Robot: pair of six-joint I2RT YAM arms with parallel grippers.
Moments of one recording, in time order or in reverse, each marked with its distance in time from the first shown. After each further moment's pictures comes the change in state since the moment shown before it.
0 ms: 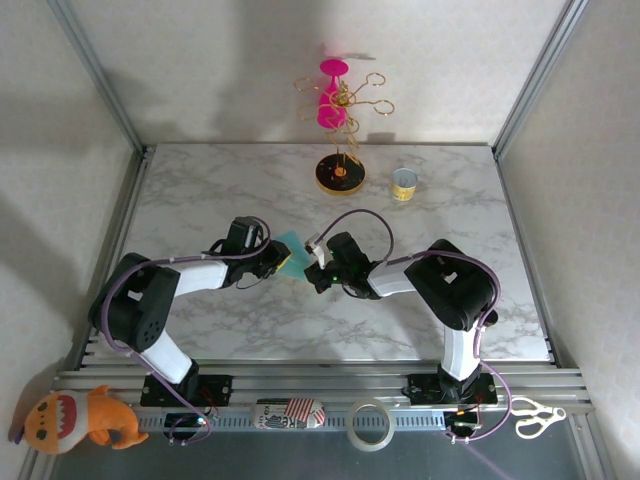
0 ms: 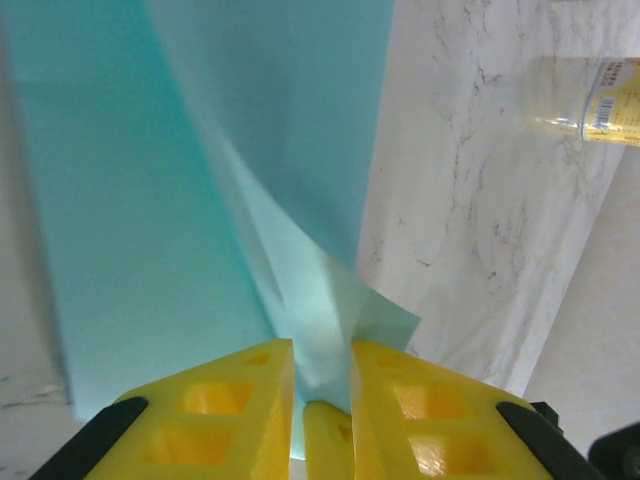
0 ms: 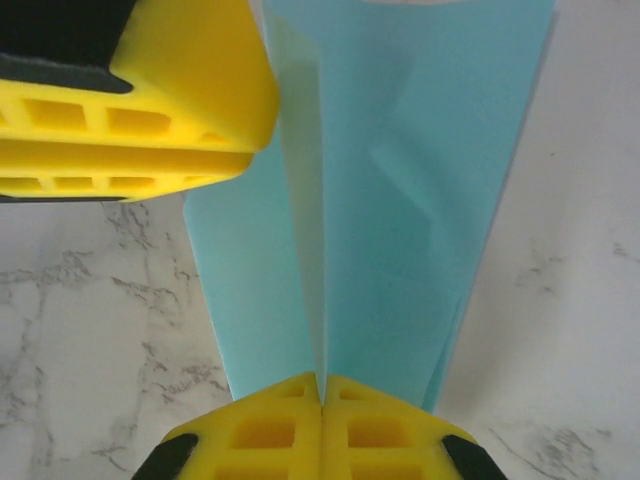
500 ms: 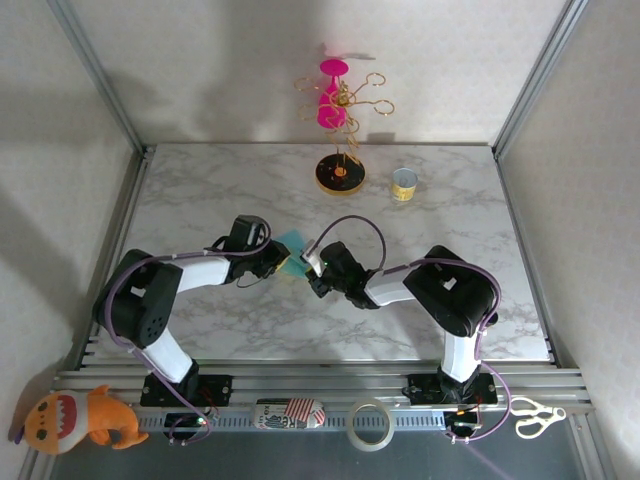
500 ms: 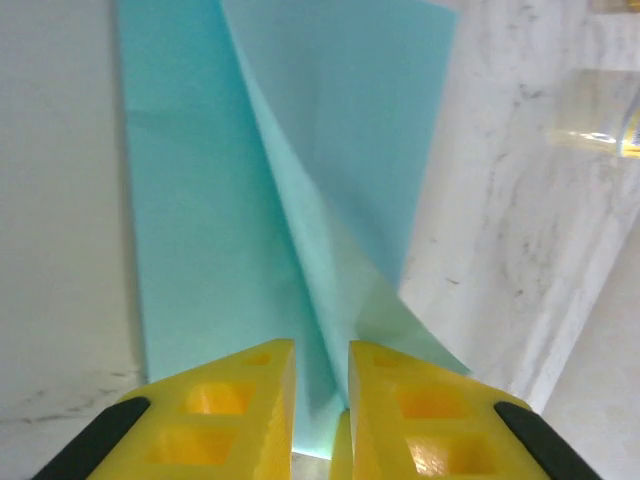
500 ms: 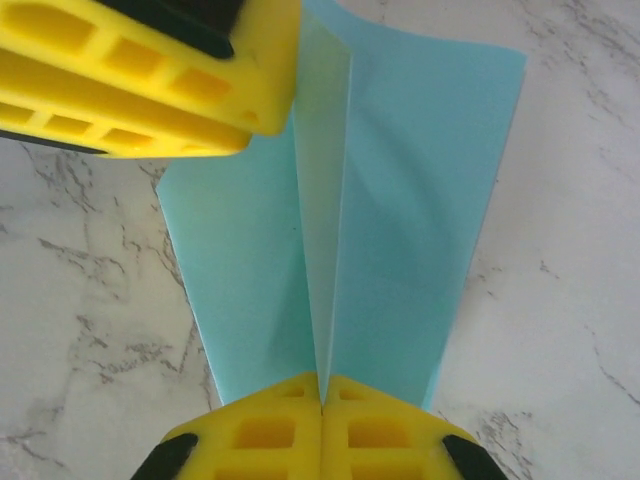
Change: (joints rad) left arm 0.000 0.014 0.041 -0.077 -0.033 0.000; right arm 0.076 -0.029 -0.041 0.030 0.244 -0.175
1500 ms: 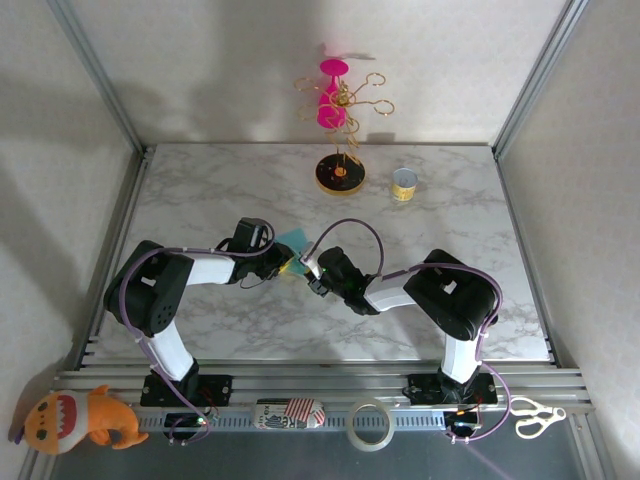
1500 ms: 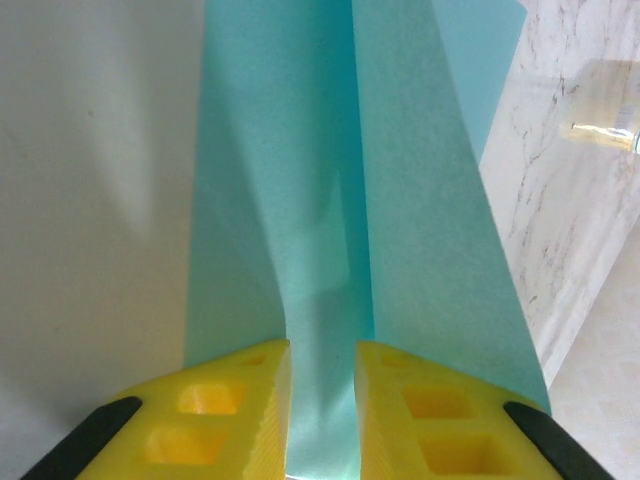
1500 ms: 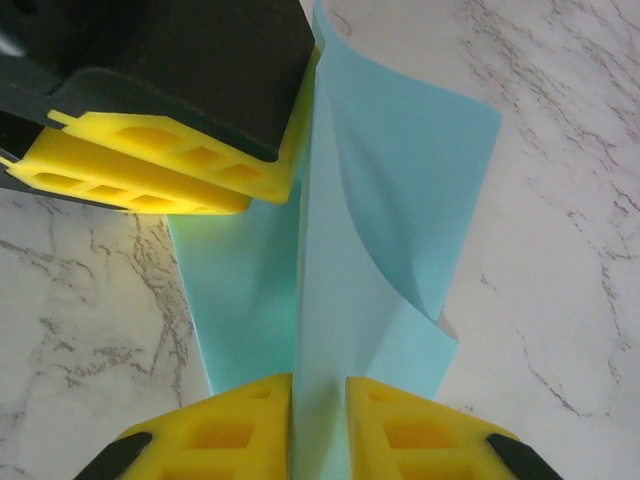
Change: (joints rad) left arm -0.003 0.098 0.000 0.082 0.038 -0.022; right arm 0.048 -0.017 -0.030 0.052 0.163 -0.076
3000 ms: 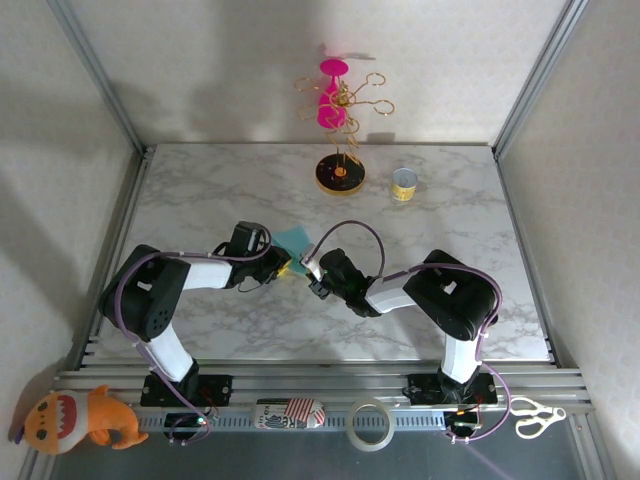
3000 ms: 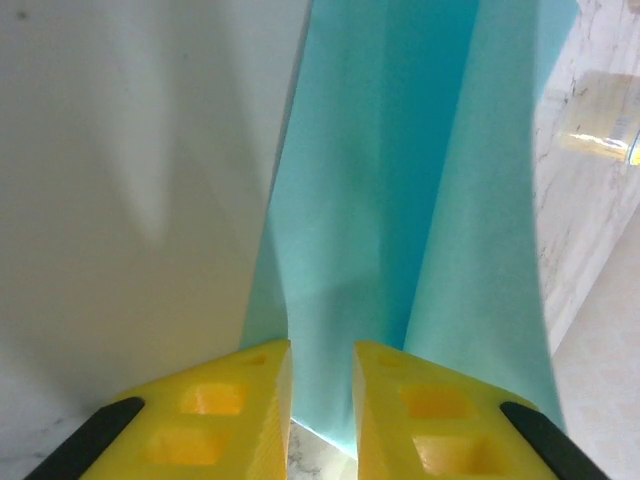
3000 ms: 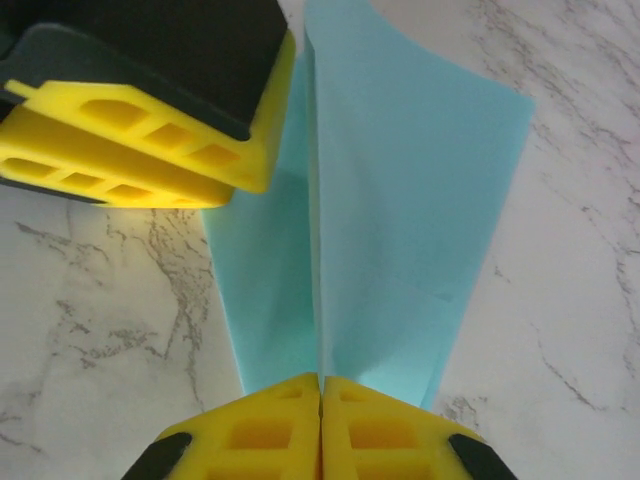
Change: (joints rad) left arm 0.002 -0.035 -0.047 0.020 -0.002 -0.057; right arm 0.000 -0.001 -0.025 0.031 -0.023 -0.007
